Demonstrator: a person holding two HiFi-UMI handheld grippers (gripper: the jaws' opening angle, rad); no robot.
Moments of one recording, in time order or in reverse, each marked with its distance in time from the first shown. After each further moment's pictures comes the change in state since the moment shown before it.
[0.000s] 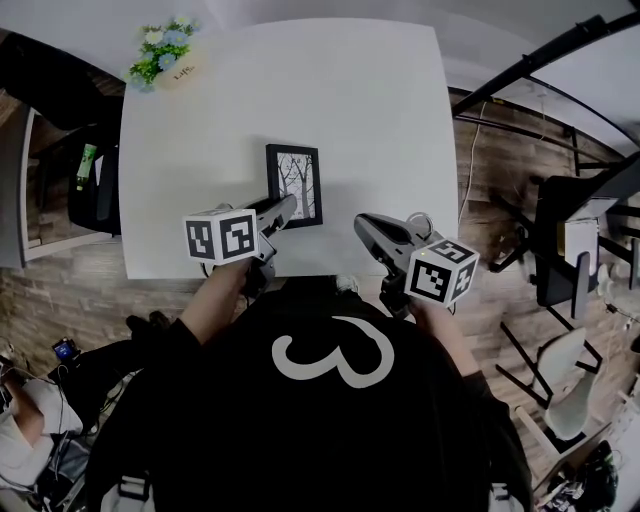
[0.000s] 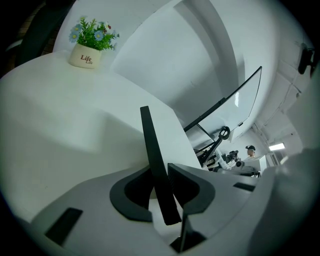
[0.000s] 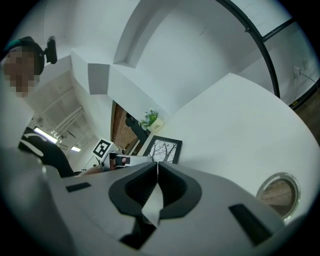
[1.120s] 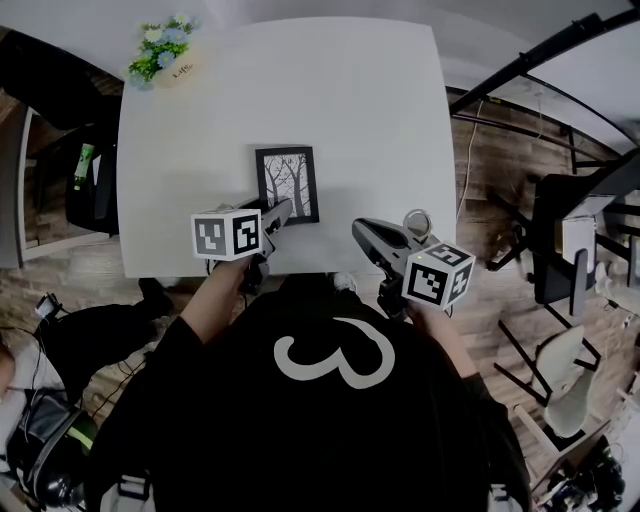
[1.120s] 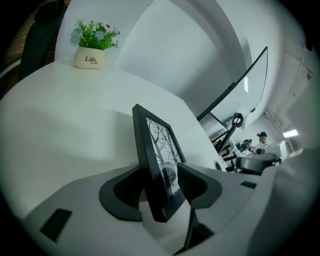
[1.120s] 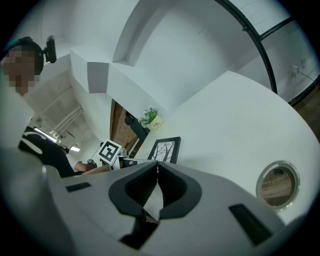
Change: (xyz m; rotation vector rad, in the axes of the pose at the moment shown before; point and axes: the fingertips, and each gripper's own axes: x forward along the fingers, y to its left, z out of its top) left arm 0.004 0.038 -0.022 0.068 0.071 0.162; right arm -0.003 0.003 -0.014 0.012 0.013 -0.009
